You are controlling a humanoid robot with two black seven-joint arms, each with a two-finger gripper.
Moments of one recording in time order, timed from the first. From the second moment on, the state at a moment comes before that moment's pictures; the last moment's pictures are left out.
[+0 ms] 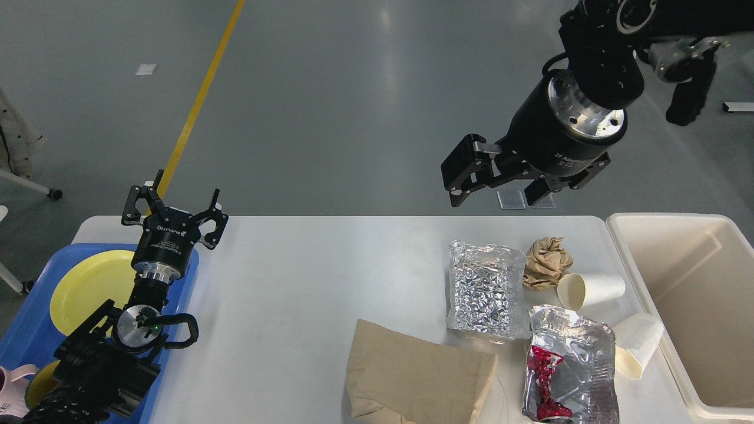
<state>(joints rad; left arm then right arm) -0.53 0.12 -1.27 -0.47 0.08 -0.67 -0.28 2.54 -0.23 -1.10 1.57 0.11 0.74 -0.19</state>
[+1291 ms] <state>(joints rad) -0.53 0.12 -1.27 -0.47 0.08 -0.67 -0.28 1.63 -0.20 -1.04 1.59 0.35 0.18 -0.17</state>
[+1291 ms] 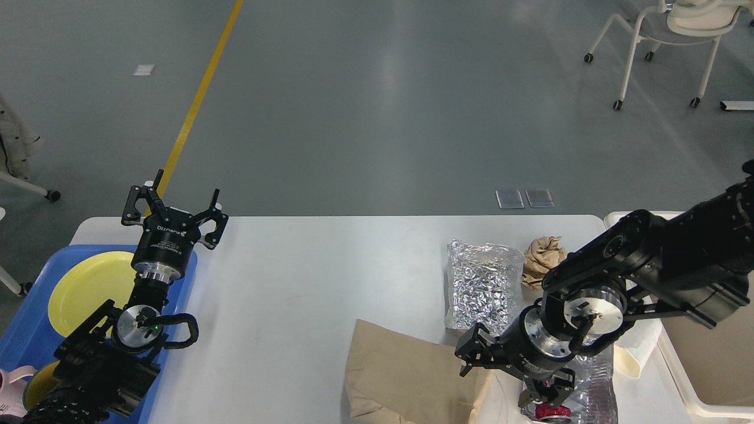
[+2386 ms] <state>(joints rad) -0.53 0.12 -1.27 -0.47 0.08 -0.67 -0.28 1.23 -0.12 -0.77 1.44 0.35 -0.19 -0.08</state>
